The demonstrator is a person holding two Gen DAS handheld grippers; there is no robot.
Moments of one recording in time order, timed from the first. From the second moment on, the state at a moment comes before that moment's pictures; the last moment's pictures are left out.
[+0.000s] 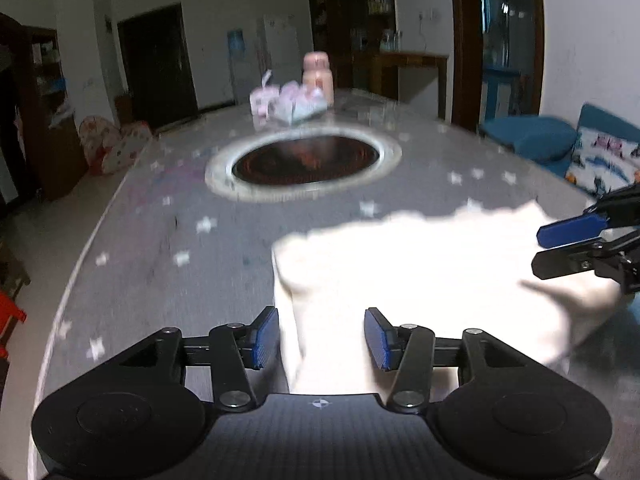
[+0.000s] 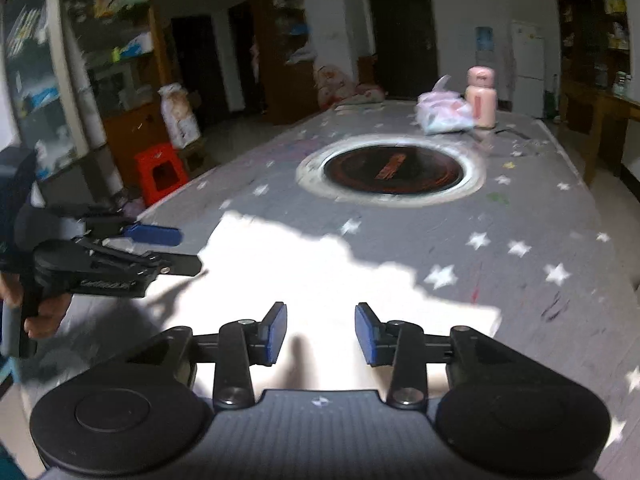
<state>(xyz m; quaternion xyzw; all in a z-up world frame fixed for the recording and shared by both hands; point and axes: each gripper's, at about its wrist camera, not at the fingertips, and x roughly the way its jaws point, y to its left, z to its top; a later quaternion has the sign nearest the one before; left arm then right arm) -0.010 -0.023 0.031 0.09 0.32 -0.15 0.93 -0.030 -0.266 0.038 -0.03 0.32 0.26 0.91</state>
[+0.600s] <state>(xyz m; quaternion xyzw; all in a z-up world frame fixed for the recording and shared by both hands) -0.067 0.008 0.033 0.04 0.37 -0.18 0.91 -0.081 -0.249 0.019 -0.10 0.33 0.31 0.89</state>
